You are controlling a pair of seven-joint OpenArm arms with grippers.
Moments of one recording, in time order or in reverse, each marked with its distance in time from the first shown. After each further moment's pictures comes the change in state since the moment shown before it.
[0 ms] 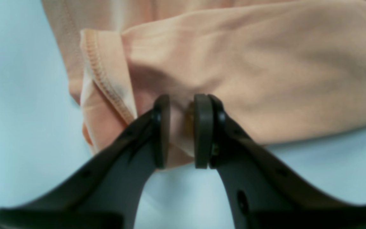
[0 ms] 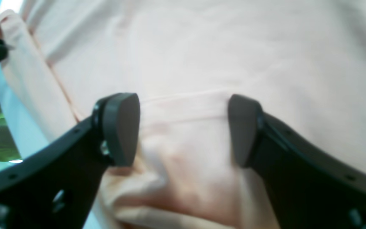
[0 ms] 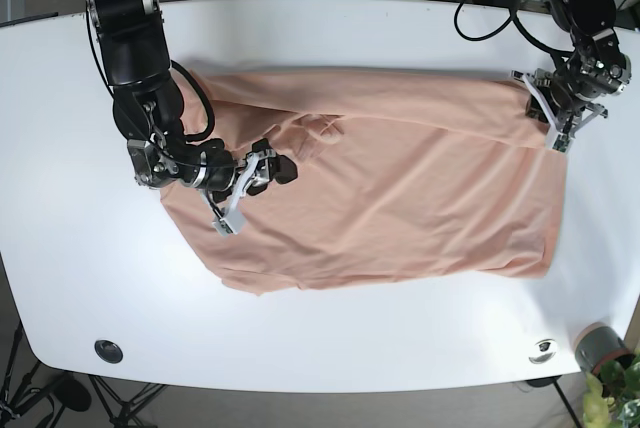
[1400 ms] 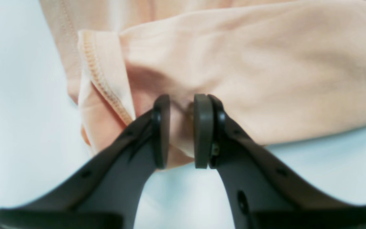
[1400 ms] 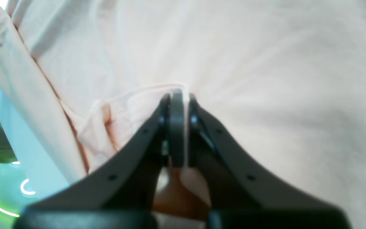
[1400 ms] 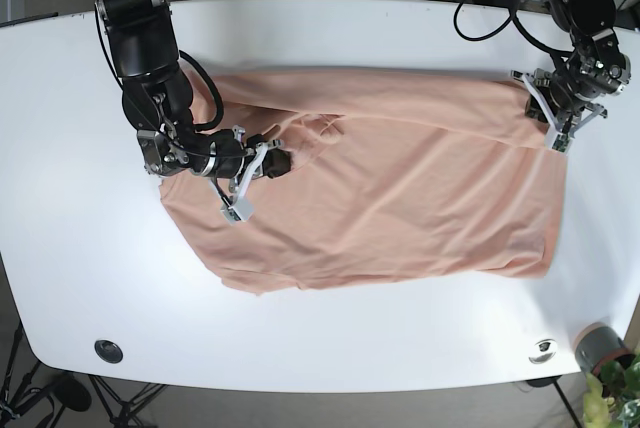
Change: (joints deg) left arm 0.0 0.0 0.1 0.0 0.0 0.0 0.0; right arm -2.2 -1.9 0.0 0.0 -0.9 -0.4 0.0
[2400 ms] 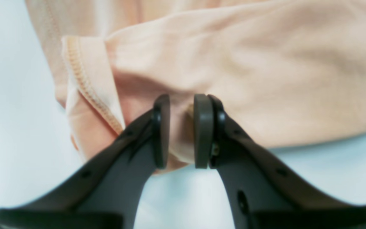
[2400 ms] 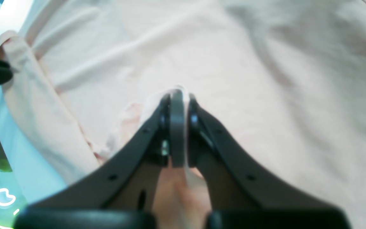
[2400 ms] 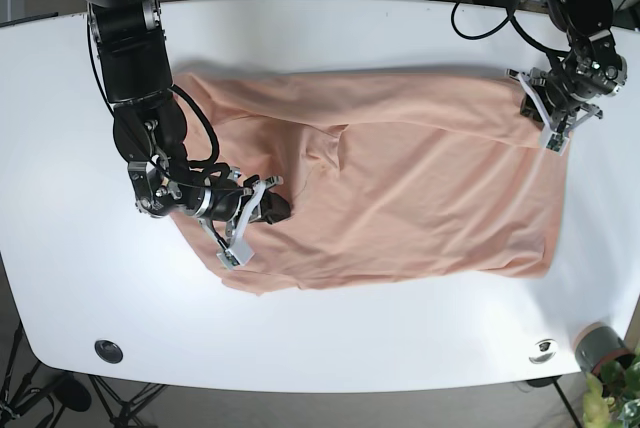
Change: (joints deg) left arm 0.2 -0.1 1.4 0.0 0.0 0.0 0.0; right arm 6.5 0.6 0.0 4.4 -0.5 0.0 -0.9
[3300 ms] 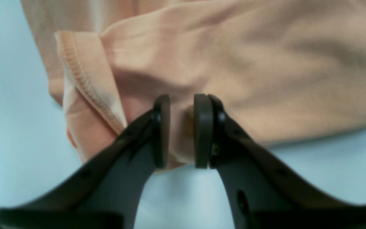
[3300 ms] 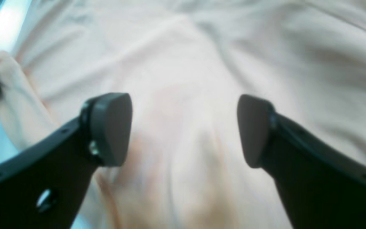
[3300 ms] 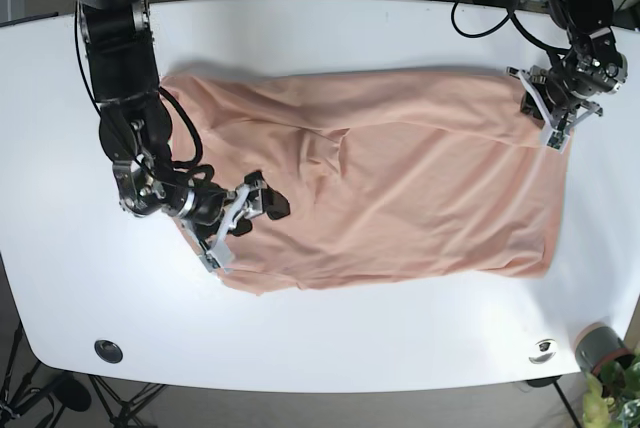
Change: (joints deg) left arm 0.5 0.0 -0.2 0.3 -0.7 0.0 0.0; right arm -1.3 3.4 0.6 0.8 0.3 -0.6 2.2
